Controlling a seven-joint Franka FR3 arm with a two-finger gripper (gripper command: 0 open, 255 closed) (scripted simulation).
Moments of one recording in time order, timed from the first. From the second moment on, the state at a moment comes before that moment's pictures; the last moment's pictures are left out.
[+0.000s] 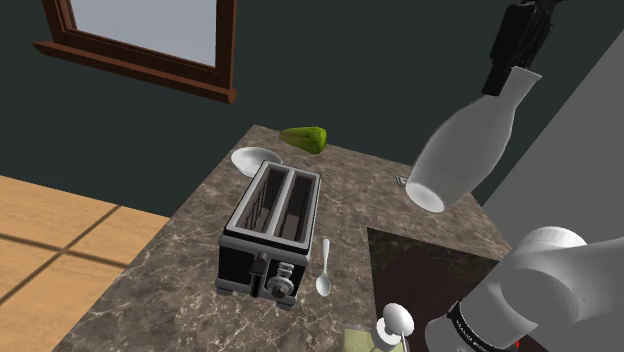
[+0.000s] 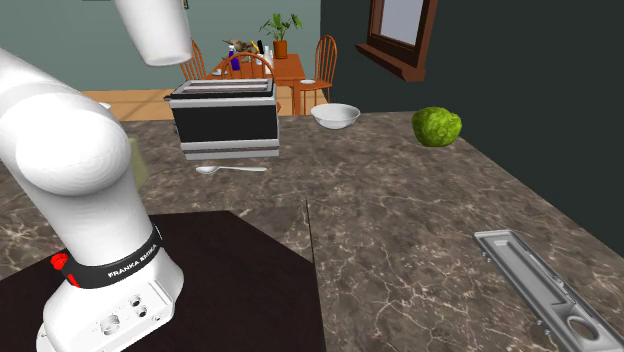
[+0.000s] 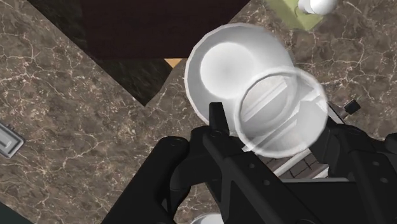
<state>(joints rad) -0.04 -0.70 0.21 -1.81 0.16 1.01 0.21</state>
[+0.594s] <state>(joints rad) -0.04 -0.69 0.42 -1.74 0.33 1.00 0.46</state>
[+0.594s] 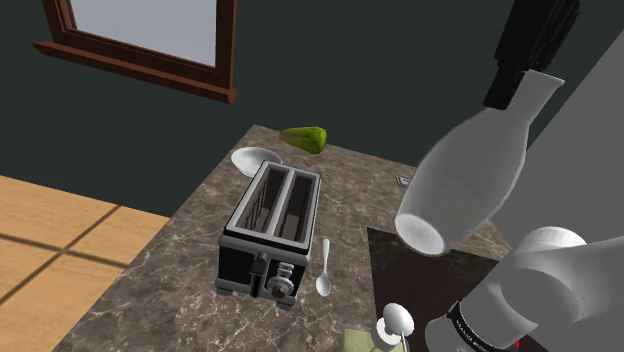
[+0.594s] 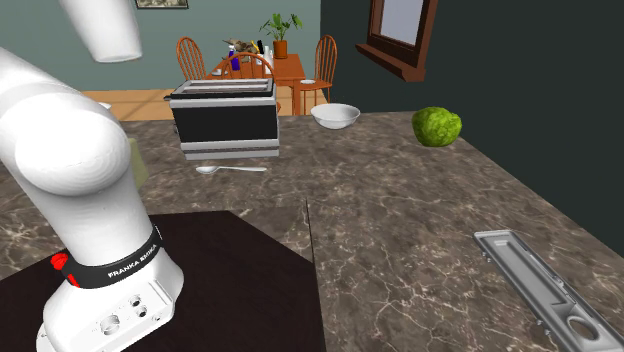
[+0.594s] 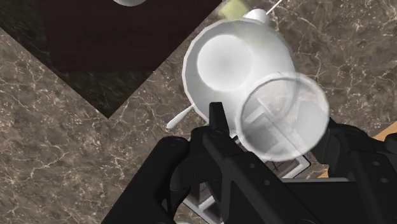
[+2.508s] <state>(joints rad) -0.18 -0.49 1.04 -1.52 0.52 1.21 0.98</state>
